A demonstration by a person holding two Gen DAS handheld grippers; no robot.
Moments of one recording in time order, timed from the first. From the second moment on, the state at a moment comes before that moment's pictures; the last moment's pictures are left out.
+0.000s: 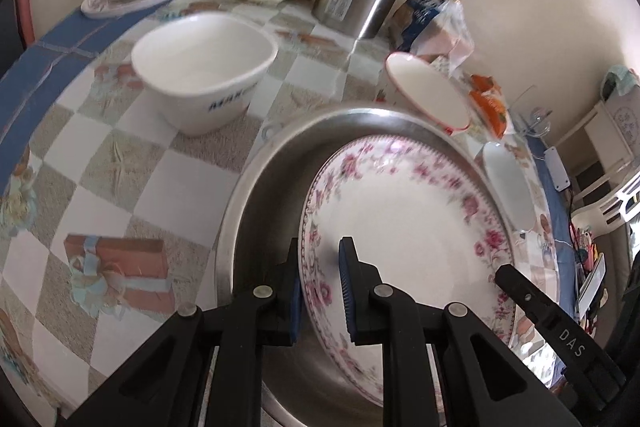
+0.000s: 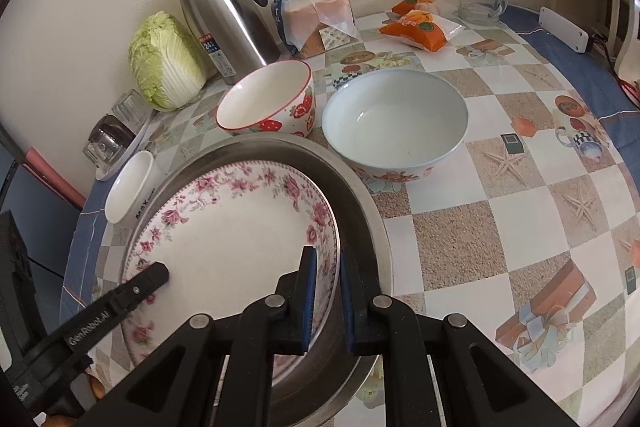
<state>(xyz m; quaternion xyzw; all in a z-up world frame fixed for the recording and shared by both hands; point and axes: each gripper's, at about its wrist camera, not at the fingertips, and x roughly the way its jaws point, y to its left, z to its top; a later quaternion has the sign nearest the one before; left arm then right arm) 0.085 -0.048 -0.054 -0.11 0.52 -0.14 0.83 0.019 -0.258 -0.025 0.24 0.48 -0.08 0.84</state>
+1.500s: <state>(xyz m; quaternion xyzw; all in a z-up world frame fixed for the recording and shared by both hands) 0.083 -0.039 -0.040 -0.12 0.55 -0.09 0.82 0.015 -0.268 -0.009 0.22 0.48 -0.07 0.84</state>
